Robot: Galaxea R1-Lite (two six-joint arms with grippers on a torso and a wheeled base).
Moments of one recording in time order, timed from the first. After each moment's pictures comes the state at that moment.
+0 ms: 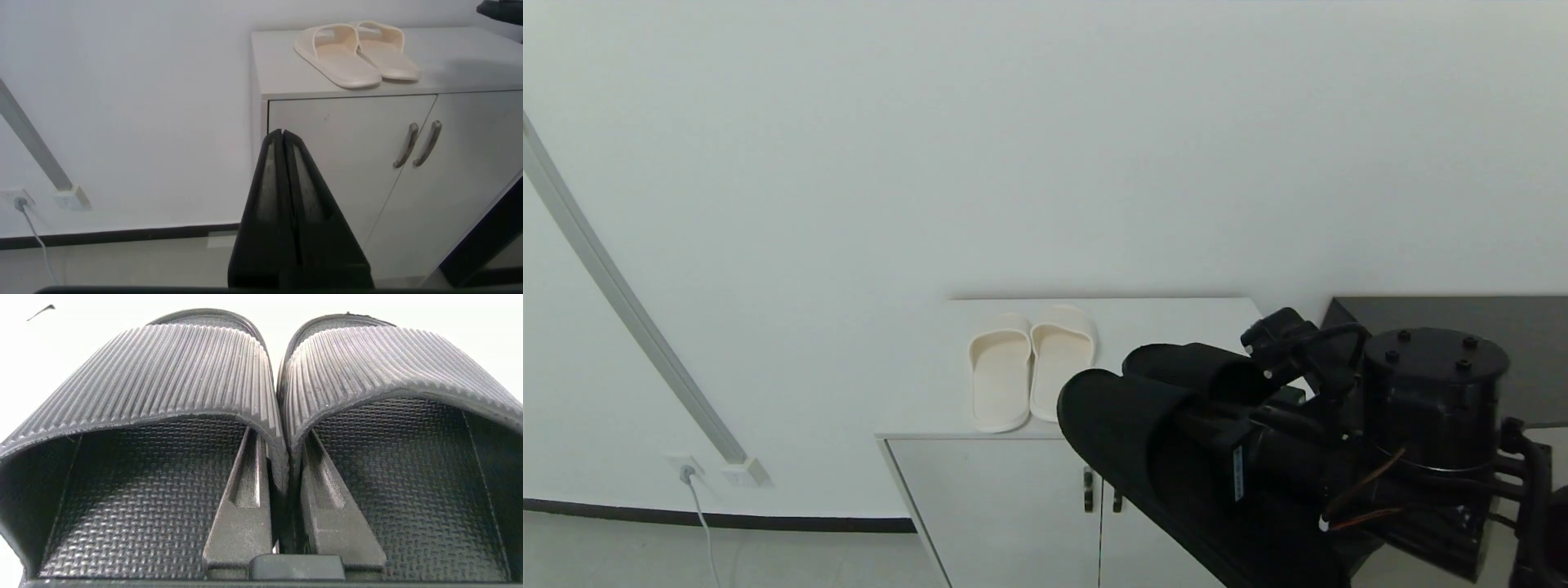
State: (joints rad) left arm 0.00 0.00 0.00 0.00 -0.04 0.01; right arm 0.79 1.61 -0.61 -0.76 -0.10 0.09
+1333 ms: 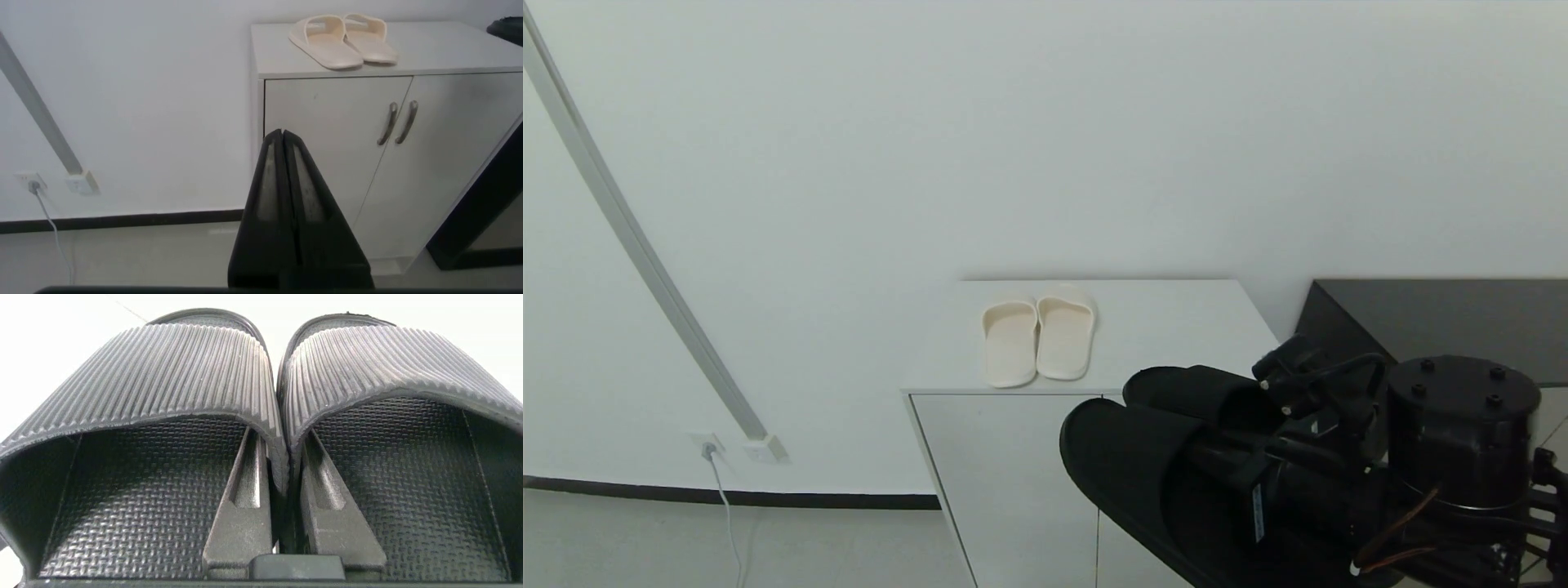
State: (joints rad) left arm 0.00 0.00 0.00 0.00 -0.04 0.00; right arm 0.80 1.58 -0.53 -0.77 -0.07 0.08
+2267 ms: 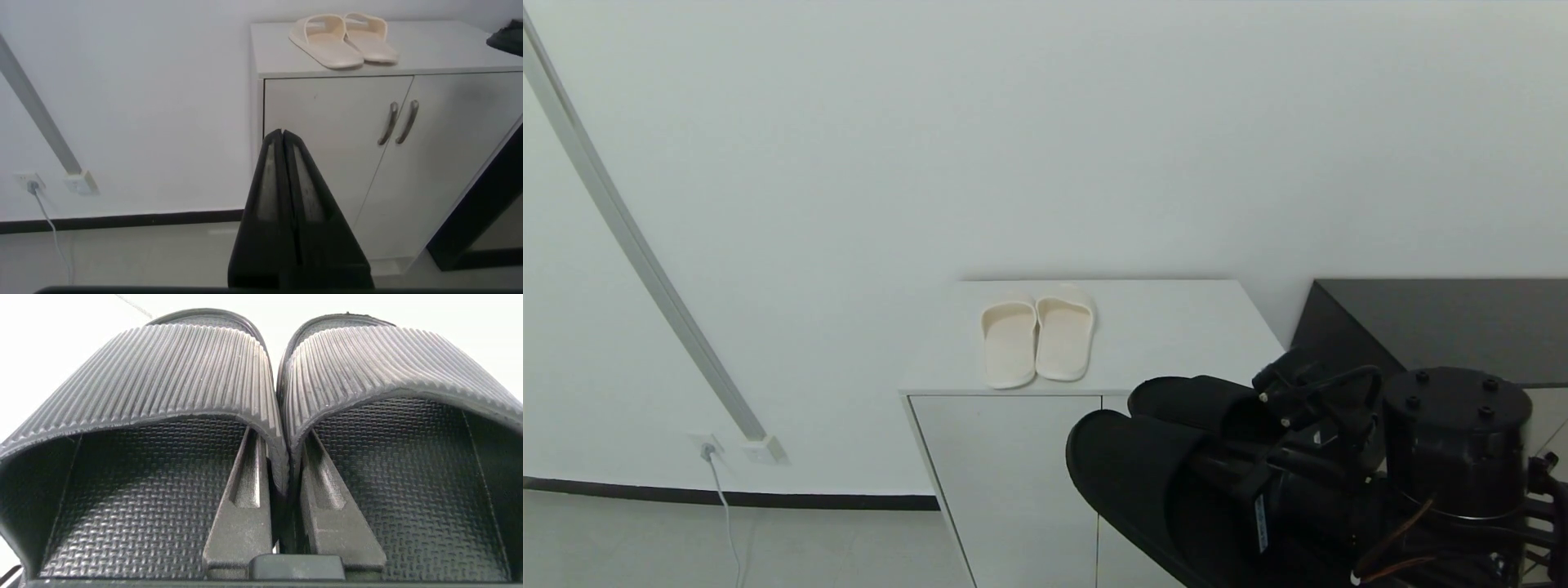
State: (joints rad) left arm 0.00 0.00 0.00 0.00 -0.04 0.00; right arm 0.81 1.58 -0.51 -0.77 -0.07 0.08
